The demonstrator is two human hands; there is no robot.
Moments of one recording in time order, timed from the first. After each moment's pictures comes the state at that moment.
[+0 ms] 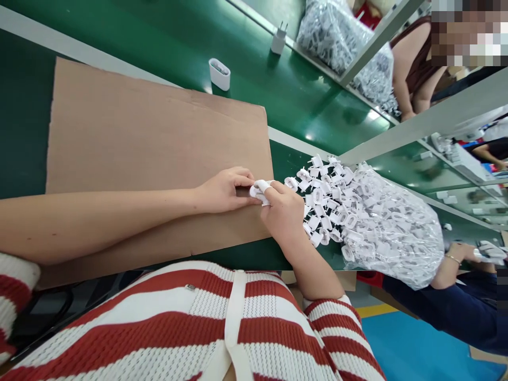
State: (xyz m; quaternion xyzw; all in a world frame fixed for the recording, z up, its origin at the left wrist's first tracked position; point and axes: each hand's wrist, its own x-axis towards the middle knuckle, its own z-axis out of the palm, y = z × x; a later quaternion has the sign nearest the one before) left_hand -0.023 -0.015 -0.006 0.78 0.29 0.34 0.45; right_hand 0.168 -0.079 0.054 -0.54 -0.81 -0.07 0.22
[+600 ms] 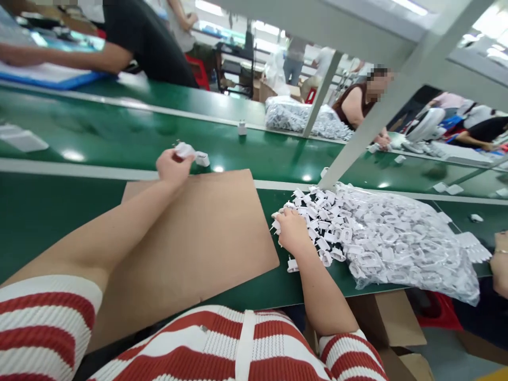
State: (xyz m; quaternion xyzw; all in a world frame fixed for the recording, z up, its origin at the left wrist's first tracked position) left_hand -0.123 0.145 0.051 0.58 0.66 0.43 0.21; right_hand 0.221 -0.070 0.055 -0.66 -0.75 0.10 0.00
